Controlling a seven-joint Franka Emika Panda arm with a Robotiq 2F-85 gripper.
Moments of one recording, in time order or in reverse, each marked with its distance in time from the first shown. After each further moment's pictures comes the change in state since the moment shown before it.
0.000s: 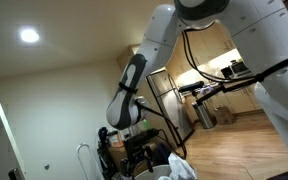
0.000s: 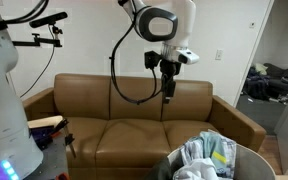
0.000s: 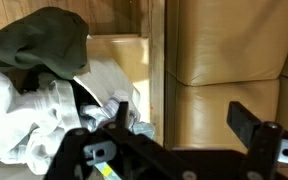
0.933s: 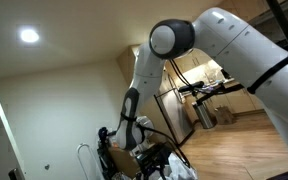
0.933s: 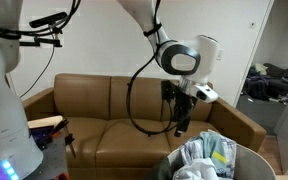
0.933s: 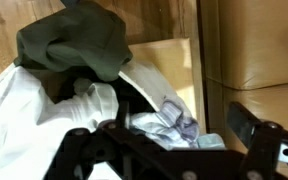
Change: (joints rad) arm -0.060 0.334 -0.070 0.184 -0.022 -0.002 -0.002
